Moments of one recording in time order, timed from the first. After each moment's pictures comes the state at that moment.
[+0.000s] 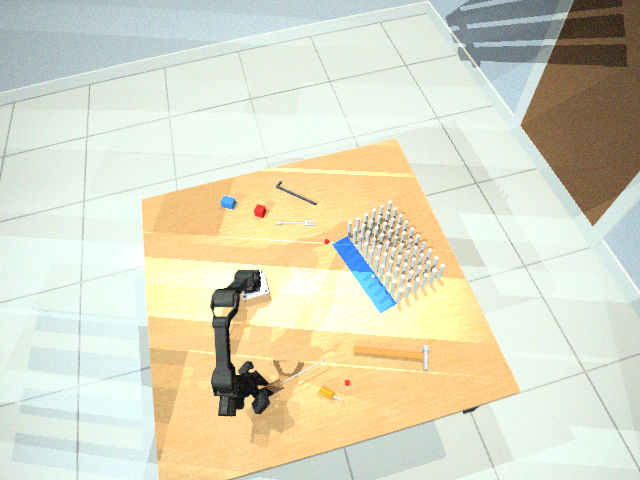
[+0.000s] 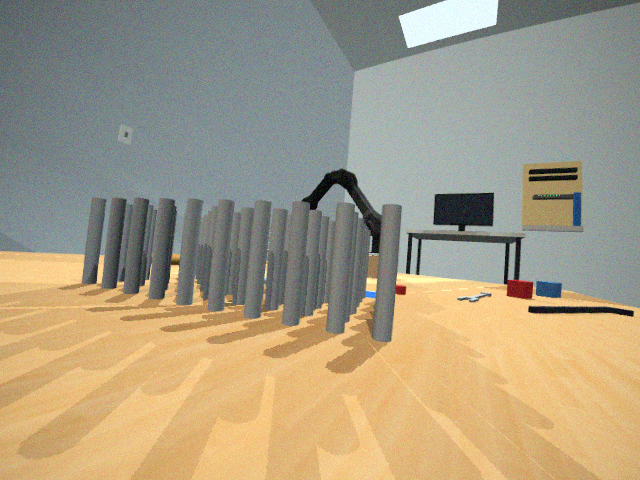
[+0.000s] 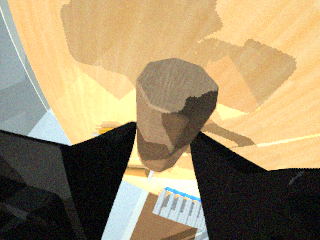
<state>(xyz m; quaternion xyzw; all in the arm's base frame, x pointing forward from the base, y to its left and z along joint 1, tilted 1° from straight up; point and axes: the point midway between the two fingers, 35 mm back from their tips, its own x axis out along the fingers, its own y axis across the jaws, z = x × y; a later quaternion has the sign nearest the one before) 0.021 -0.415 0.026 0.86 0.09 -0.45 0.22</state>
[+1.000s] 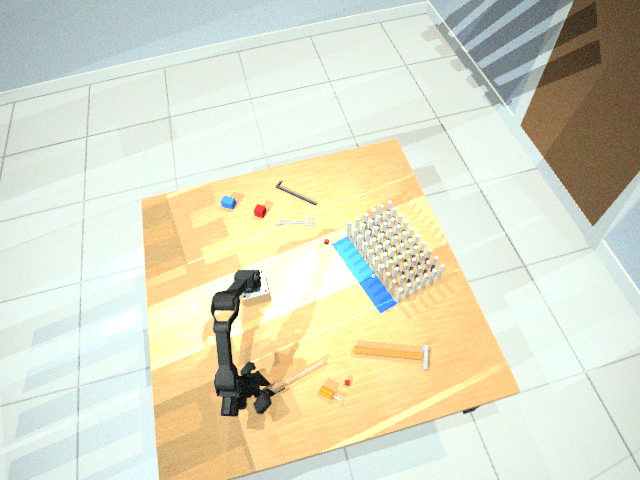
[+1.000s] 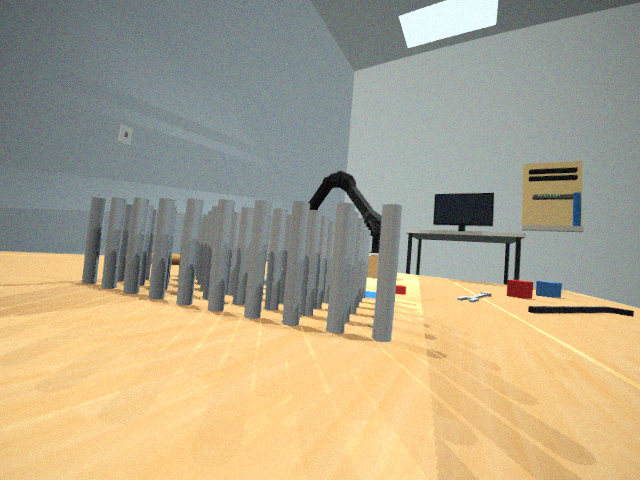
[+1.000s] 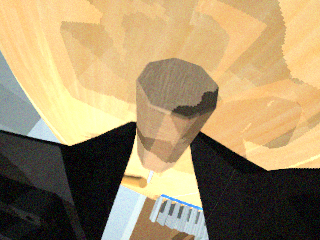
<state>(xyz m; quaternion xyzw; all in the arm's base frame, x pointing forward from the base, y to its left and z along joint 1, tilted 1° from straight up) 0.021 -0.410 -0.007 0.86 0.09 -0.45 0.22</state>
